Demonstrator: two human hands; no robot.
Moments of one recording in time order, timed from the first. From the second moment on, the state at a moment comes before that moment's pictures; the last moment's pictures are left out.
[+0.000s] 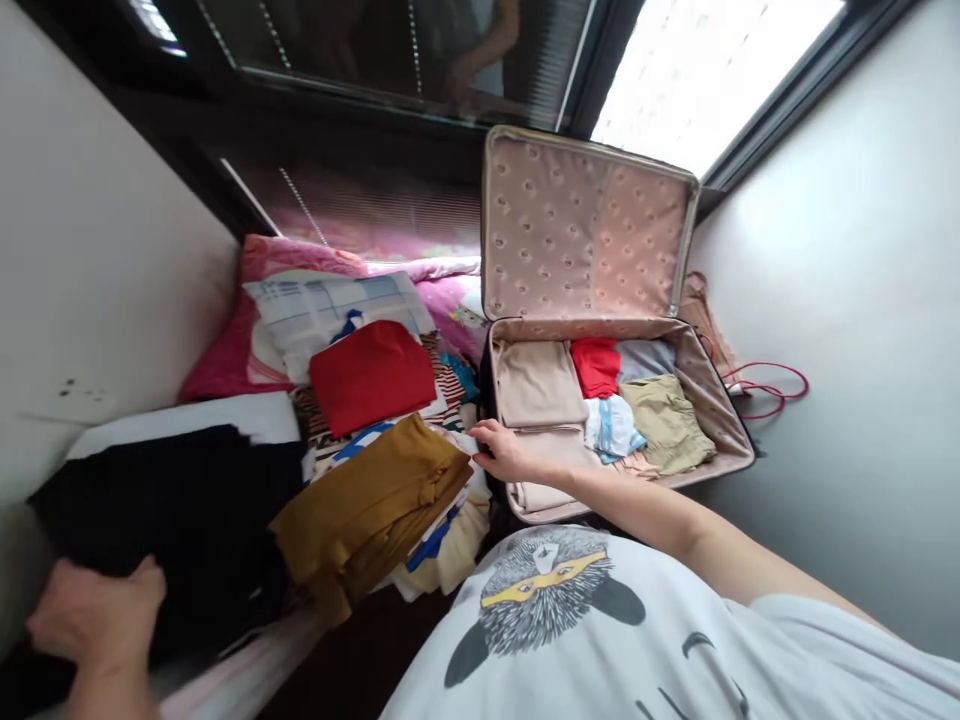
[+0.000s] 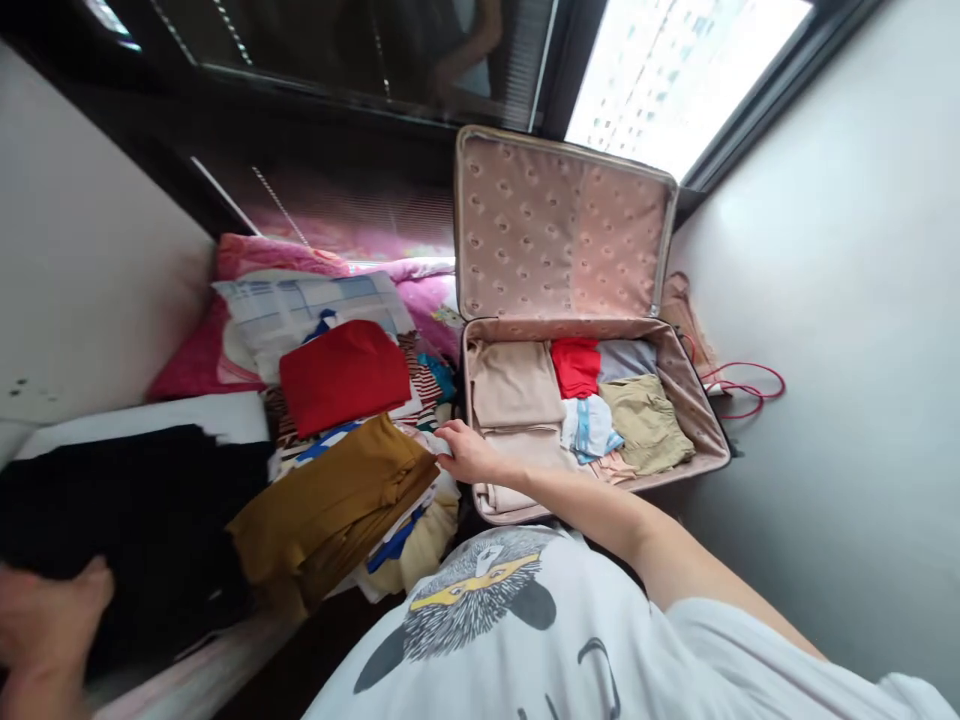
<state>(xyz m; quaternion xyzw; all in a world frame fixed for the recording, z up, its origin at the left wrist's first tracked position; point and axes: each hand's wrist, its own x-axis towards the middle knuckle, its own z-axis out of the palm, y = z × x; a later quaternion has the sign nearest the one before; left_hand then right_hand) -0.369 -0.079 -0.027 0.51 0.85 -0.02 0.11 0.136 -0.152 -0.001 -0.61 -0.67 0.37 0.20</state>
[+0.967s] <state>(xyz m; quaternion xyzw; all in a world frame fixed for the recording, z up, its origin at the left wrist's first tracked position) 0.133 -0.079 0.205 0.65 0.50 0.15 0.55 0.377 -0.215 0.070 -0.27 -0.31 0.84 0.36</state>
